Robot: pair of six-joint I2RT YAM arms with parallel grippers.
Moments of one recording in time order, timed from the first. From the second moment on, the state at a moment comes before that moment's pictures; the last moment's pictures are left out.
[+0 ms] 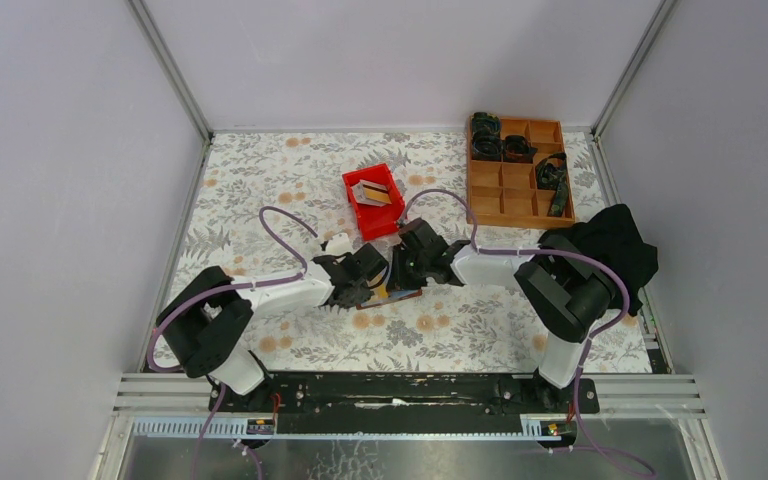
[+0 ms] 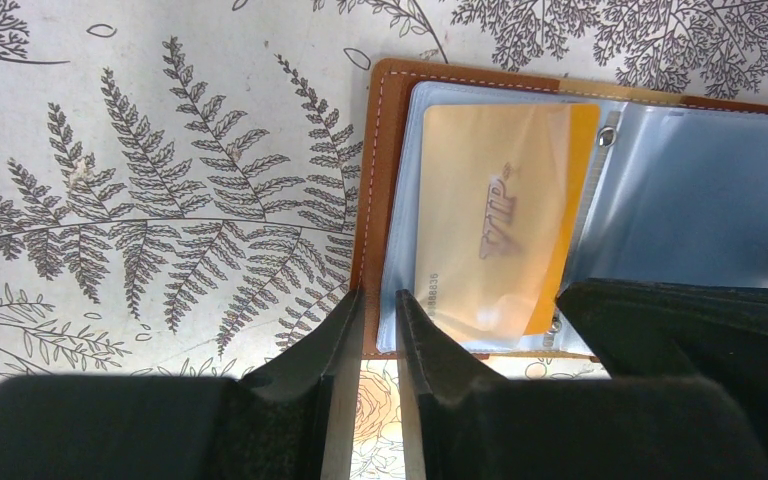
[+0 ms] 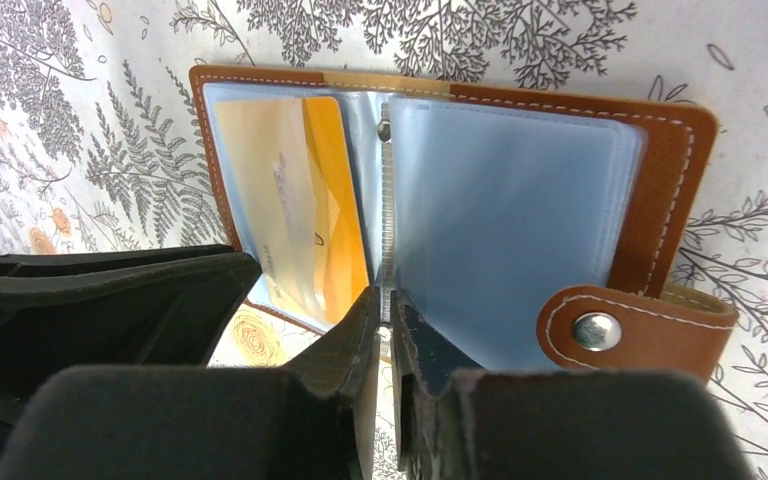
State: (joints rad) left arm -0.84 1.57 0.80 -0.50 -0.34 -1.16; right arm 0.79 1.80 0.95 -0.06 -0.19 0.71
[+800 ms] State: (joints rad) left arm -0.84 1.57 0.79 -0.49 -0.33 -1.15; right arm 0.80 1.87 1.08 -0.15 -0.11 0.65
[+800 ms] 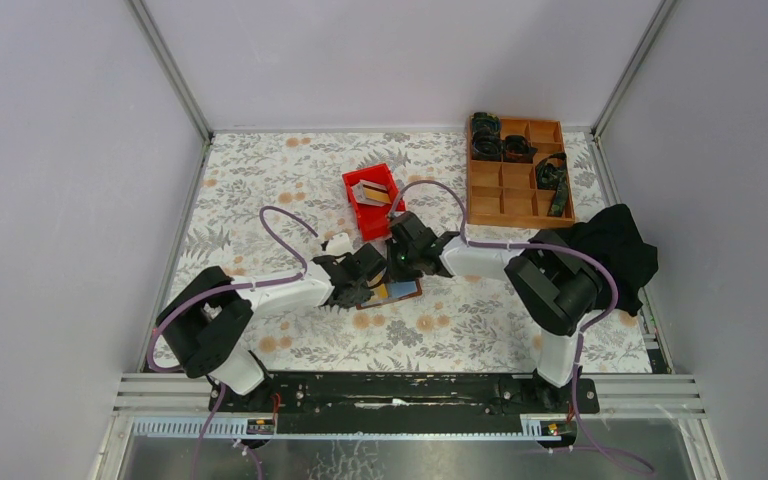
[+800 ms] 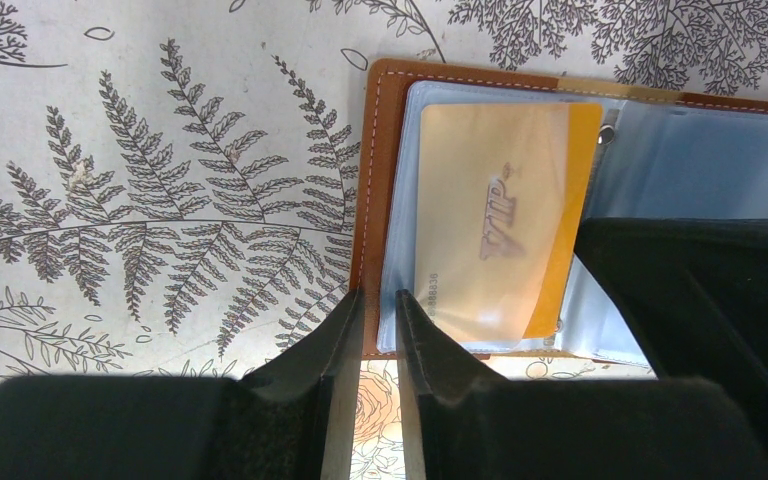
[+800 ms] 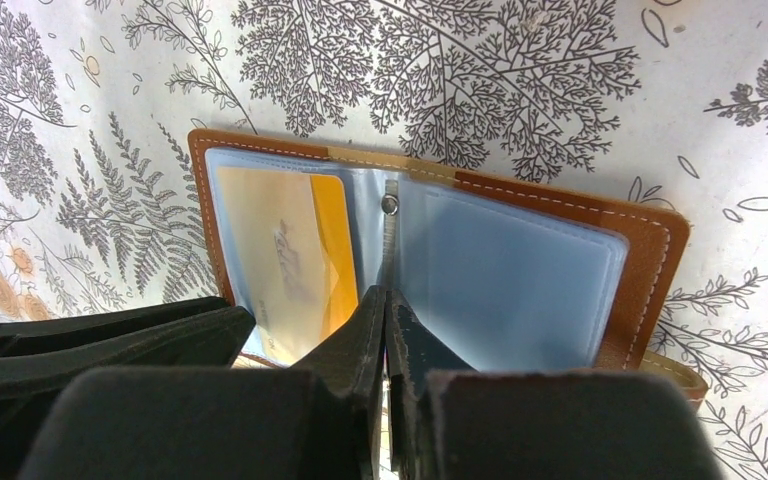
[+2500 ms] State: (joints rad) left arm -0.86 1.42 0.70 -0.63 -0.34 -1.22; right arm 0.90 1.88 1.12 -0.23 -0.02 0.65
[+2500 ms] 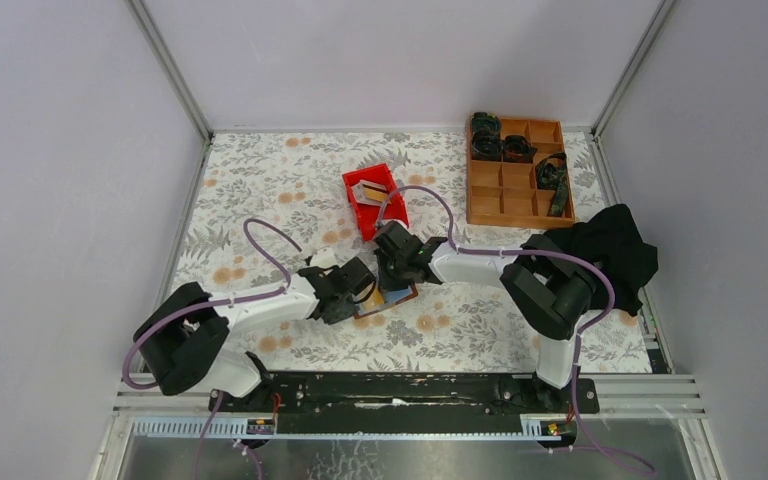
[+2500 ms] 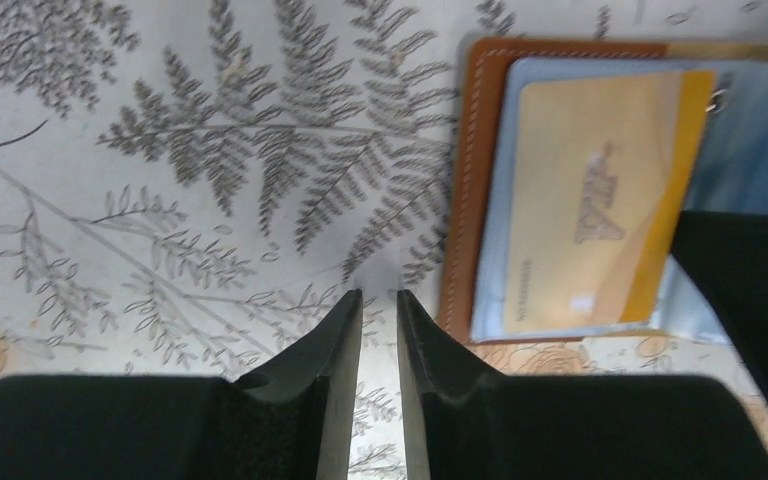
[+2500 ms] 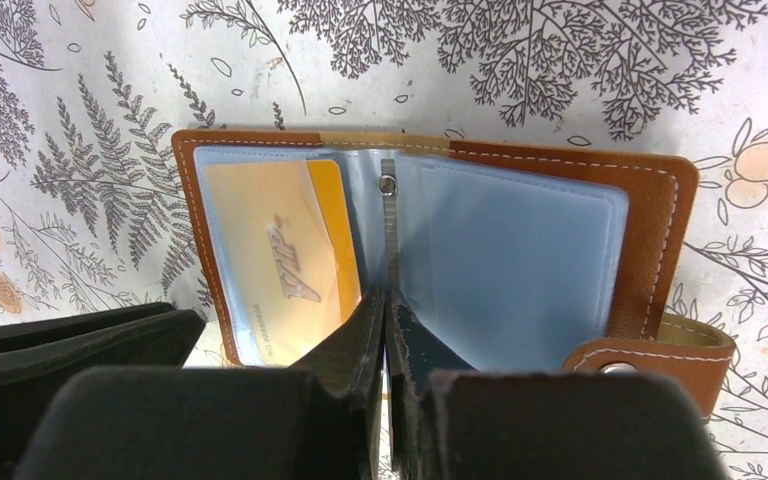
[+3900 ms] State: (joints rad) left arm -0.86 1.46 0.69 -0.44 -0.35 -1.21; right arm 0.90 1.87 1.16 -0.40 0.05 0.65
